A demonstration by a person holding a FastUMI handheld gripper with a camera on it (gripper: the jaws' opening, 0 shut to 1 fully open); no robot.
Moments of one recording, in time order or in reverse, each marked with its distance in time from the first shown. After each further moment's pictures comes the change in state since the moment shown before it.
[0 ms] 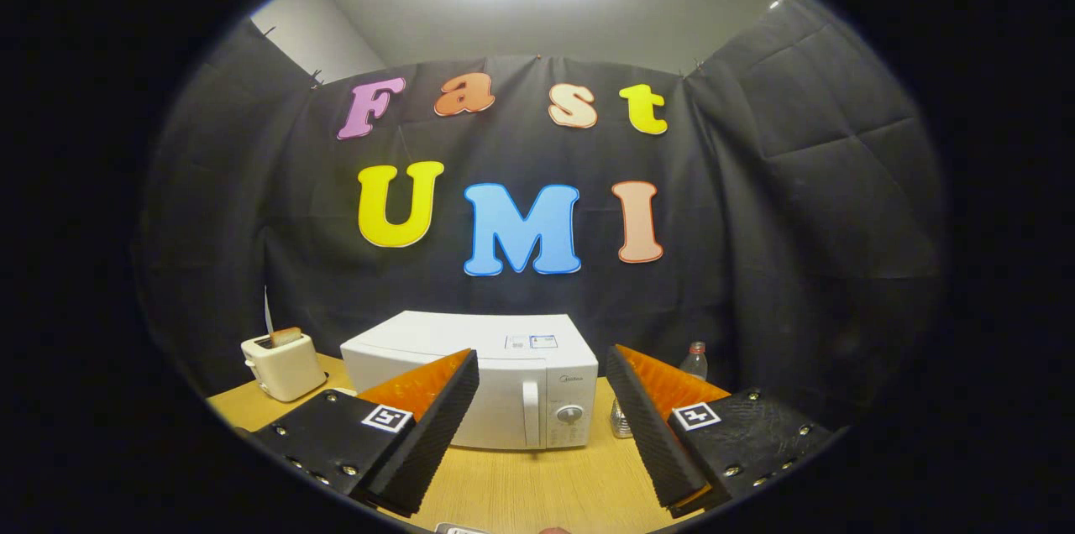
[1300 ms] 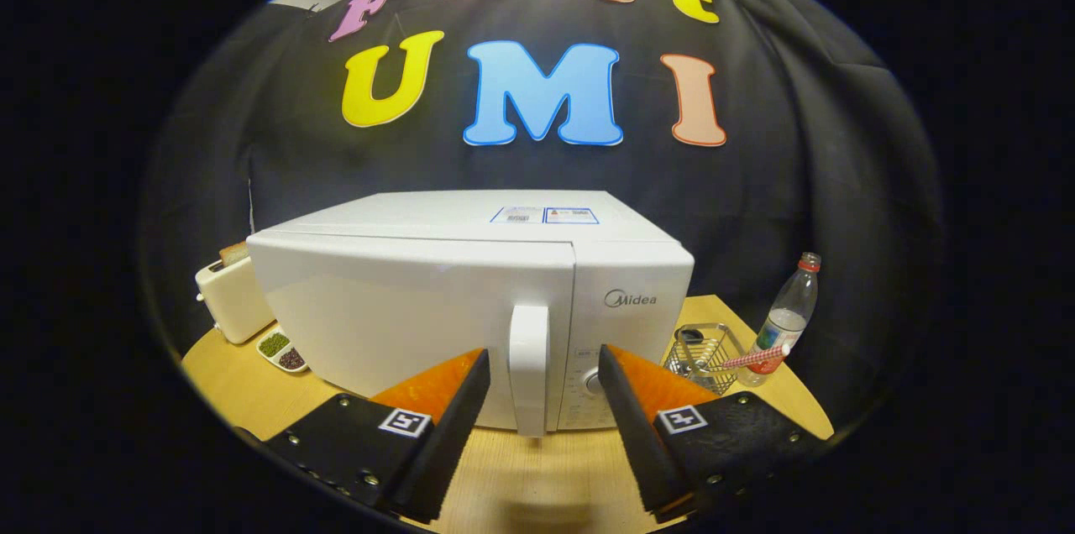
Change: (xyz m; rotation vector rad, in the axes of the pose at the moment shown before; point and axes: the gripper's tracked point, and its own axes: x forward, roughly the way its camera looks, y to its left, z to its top) arm 0.156 0.009 -0.176 -0.027 0.356 0.099
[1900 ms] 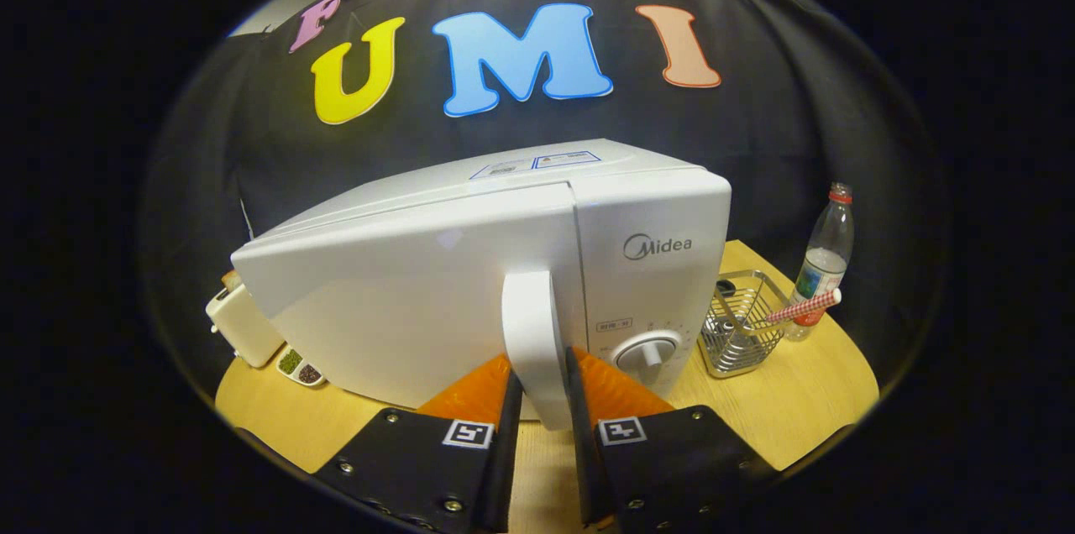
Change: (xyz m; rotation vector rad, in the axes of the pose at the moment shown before) arm 0.020 0.010 -0.018 0.067 0.081 0.024
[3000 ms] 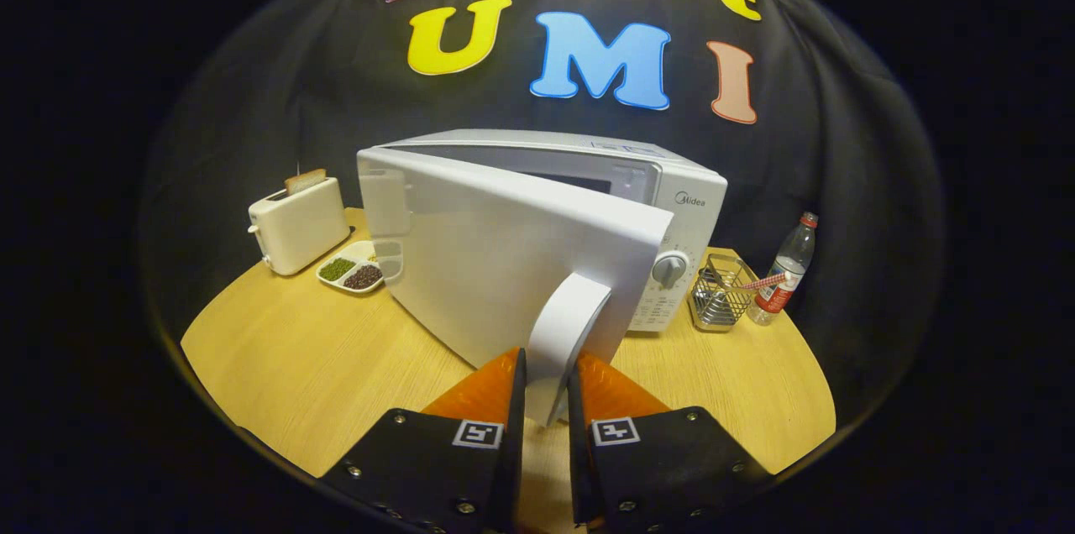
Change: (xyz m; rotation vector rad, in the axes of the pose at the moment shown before) arm -0.135 0.070 -0.062 -0.177 0.063 0.043
